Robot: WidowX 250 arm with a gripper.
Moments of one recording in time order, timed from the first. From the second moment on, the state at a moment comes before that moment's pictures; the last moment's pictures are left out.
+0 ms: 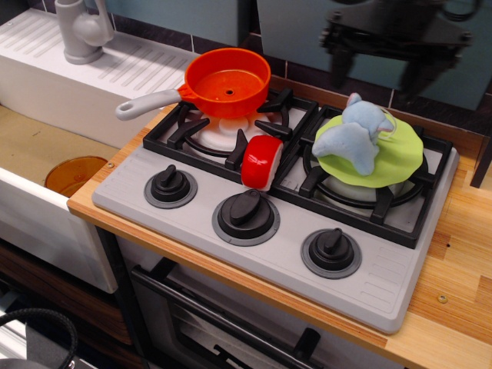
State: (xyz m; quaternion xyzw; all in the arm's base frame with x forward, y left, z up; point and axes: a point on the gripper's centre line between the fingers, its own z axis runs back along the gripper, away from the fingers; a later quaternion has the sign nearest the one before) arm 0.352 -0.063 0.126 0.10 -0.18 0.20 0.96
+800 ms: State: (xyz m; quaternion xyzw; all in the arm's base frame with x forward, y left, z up) arm 0.311 -0.012 0.074 0.09 -0.21 0.19 0.95
